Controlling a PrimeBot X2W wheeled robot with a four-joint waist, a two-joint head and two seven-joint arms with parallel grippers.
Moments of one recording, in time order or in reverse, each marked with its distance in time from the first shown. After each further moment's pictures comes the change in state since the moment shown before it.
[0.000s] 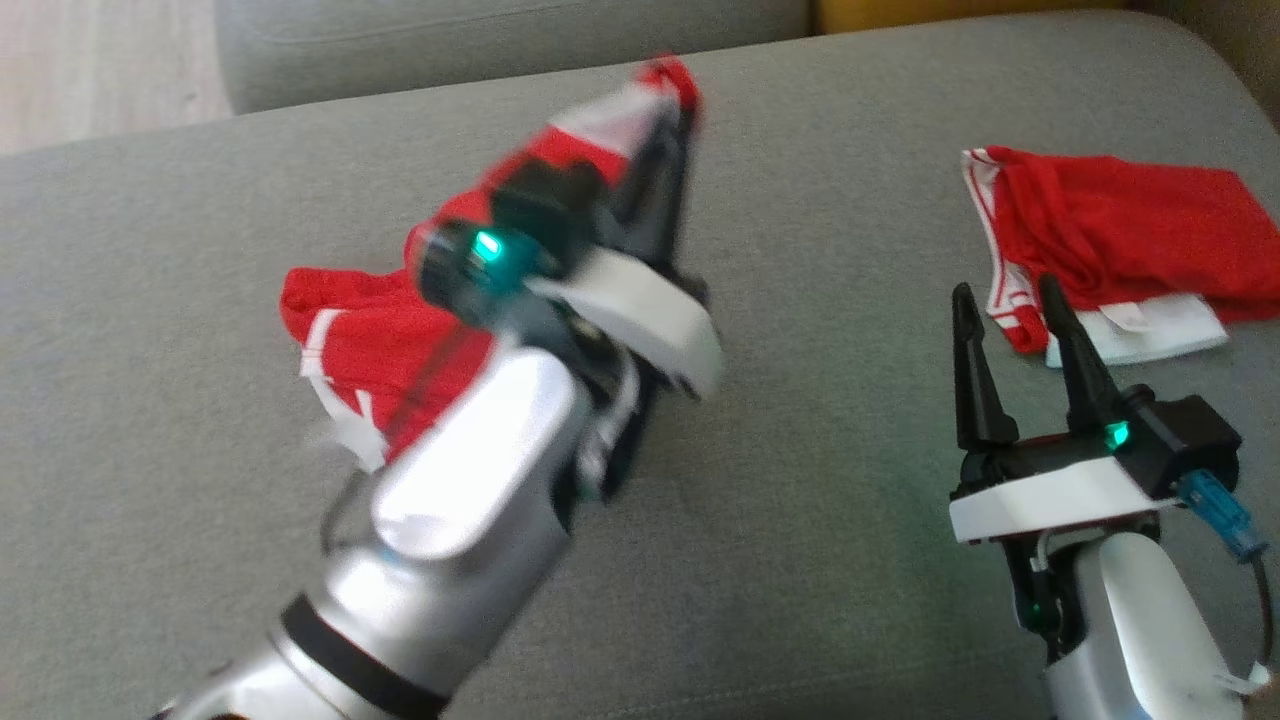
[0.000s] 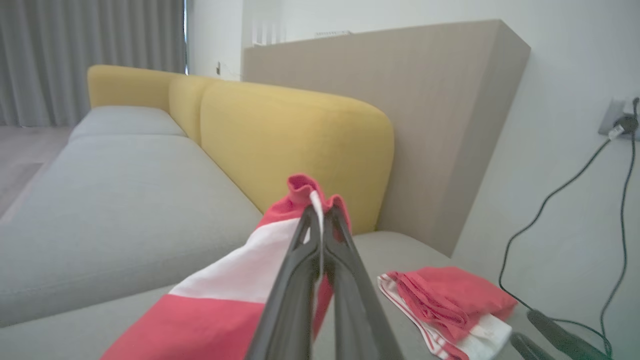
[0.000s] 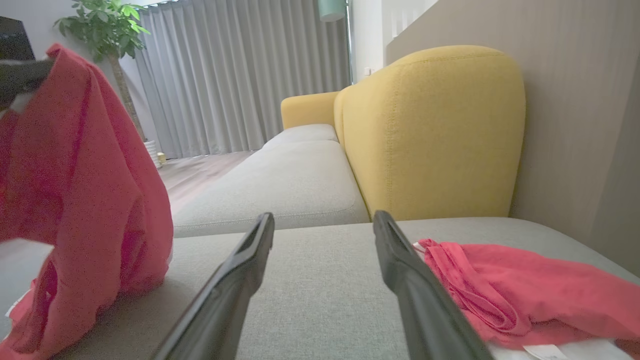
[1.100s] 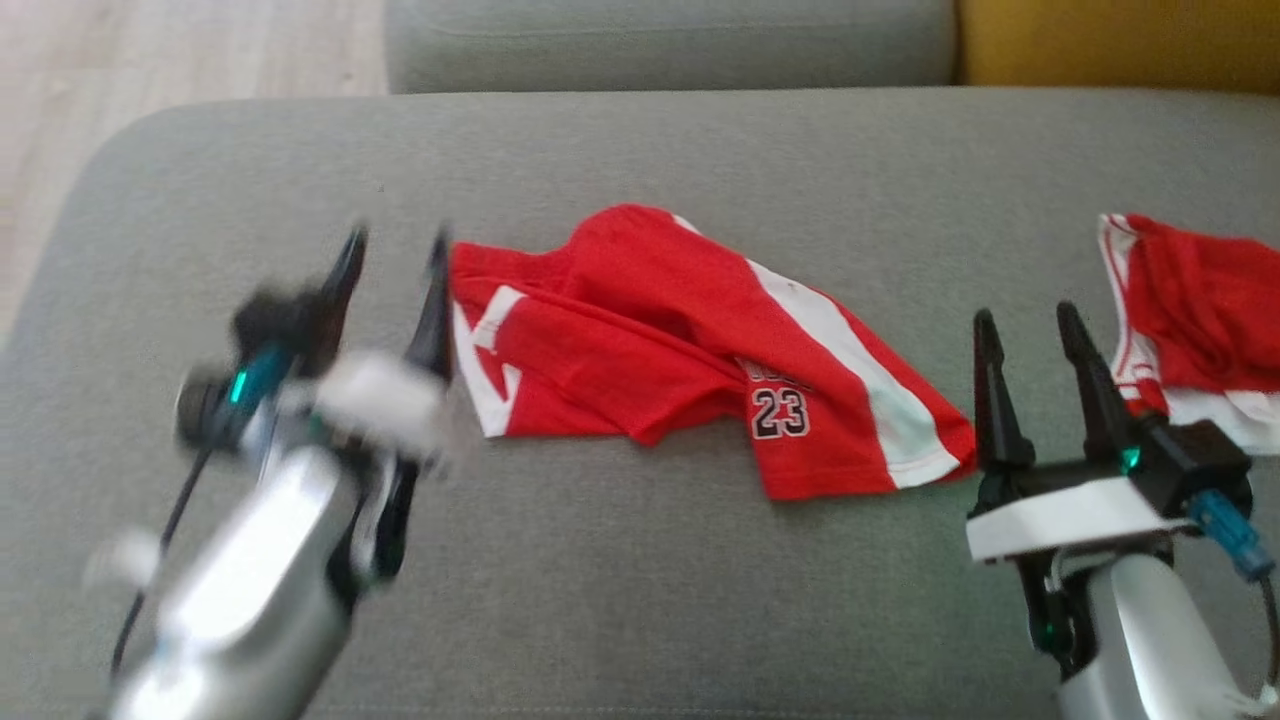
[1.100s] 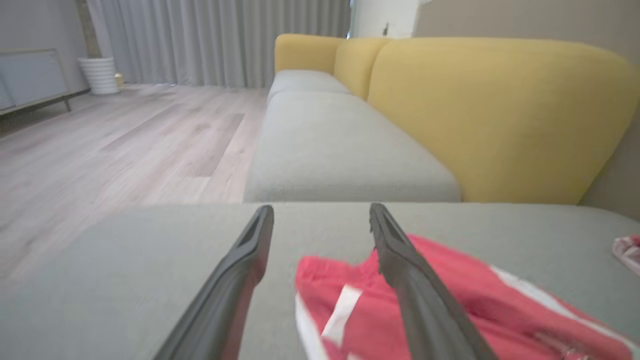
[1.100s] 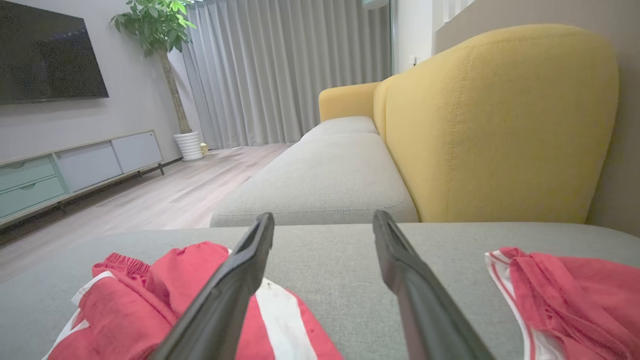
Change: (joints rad) left arm 0.147 0.293 0.033 0.027 -0.140 0.057 -0.081; right arm 0.013 0.000 -0.034 0.045 0.001 0.000 -0.017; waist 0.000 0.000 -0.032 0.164
